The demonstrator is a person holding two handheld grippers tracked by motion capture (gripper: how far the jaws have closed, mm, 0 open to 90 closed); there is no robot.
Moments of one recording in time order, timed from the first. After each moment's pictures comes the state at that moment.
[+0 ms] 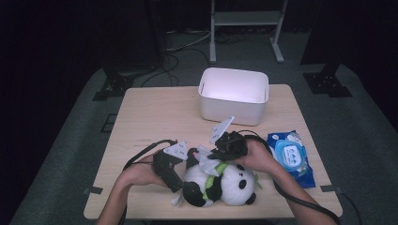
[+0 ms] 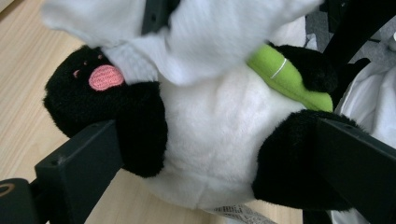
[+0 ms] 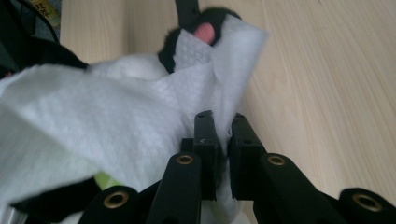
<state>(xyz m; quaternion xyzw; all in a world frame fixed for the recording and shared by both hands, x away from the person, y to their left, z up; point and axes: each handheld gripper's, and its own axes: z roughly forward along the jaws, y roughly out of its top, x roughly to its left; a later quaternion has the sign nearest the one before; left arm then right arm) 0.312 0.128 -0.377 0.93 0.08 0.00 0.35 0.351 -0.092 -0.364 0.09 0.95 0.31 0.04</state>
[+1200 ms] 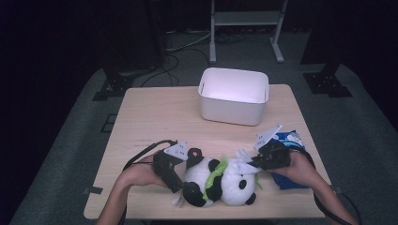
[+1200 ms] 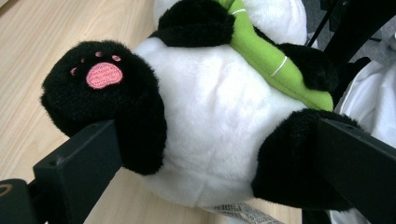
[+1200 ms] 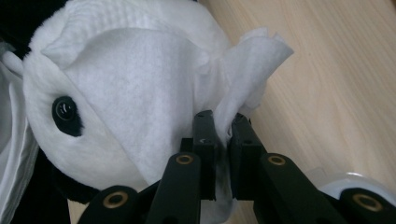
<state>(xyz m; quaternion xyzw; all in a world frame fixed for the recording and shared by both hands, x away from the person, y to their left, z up) 0.312 0.128 -0.378 0.94 0.08 0.00 0.34 0.332 -0.210 -0.389 0.19 0.94 0.29 0.03</state>
